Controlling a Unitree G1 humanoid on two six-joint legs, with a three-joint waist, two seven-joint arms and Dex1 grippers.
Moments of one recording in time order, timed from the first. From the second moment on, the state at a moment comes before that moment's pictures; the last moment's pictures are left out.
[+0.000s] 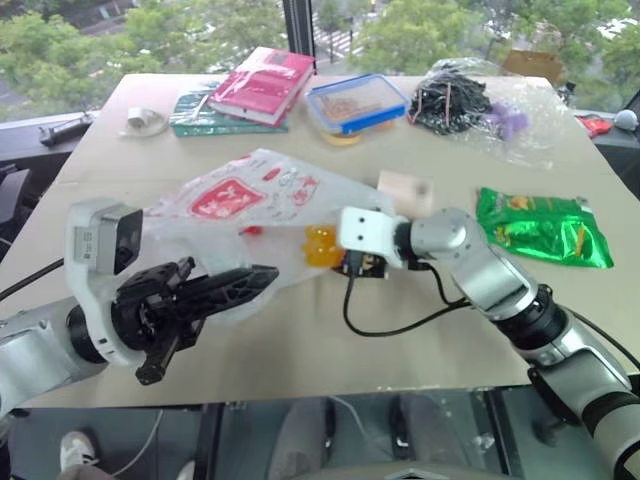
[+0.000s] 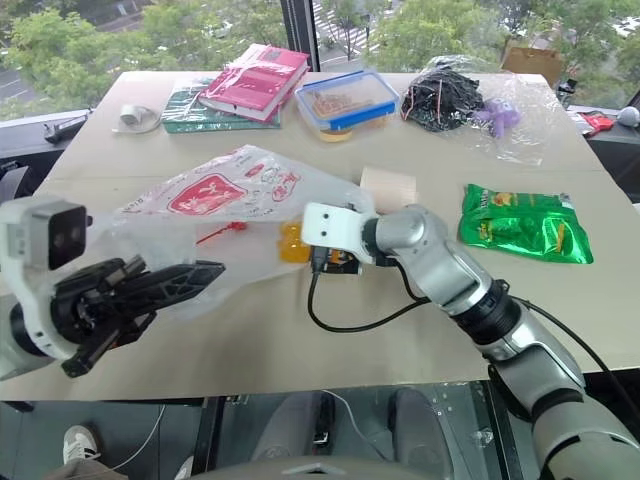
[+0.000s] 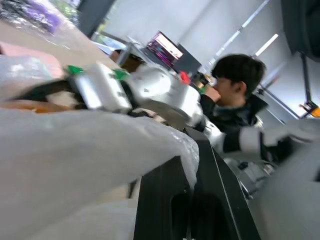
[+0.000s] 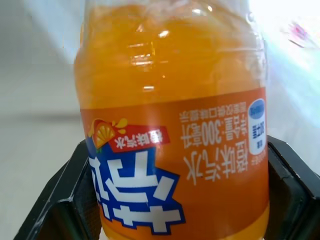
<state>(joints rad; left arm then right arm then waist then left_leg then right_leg) 0.12 0.92 0.70 -0.62 -1.84 1.03 -0.58 -0.83 -0.37 0.58 -0.14 -0.09 0.57 0.91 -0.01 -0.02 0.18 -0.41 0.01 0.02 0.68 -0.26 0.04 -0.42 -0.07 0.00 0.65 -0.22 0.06</state>
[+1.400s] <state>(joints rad) 0.05 0.71 0.42 -0.58 -1.56 0.73 -0.42 -0.64 -0.39 0.25 -0.32 0.11 0.69 0.71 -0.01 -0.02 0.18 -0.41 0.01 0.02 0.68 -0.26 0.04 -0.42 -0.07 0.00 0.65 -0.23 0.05</state>
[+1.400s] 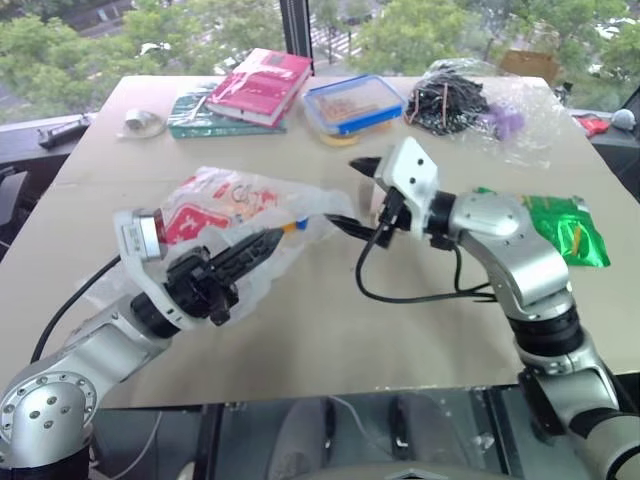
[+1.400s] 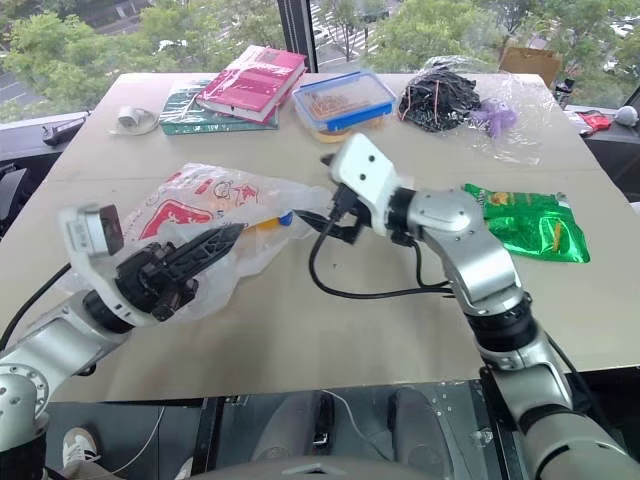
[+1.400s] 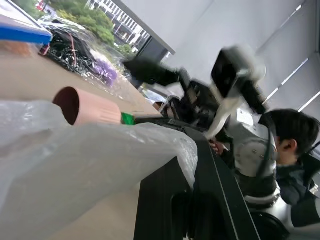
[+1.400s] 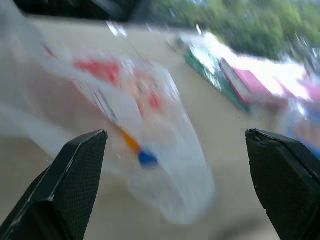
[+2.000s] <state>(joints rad) -0.04 0.74 0.39 -0.63 -1.63 0.73 -0.30 -0.74 -0.24 0.31 0.31 -0.01 0.49 0.56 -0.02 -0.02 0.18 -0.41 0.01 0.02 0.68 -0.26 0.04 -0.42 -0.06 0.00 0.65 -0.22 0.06</state>
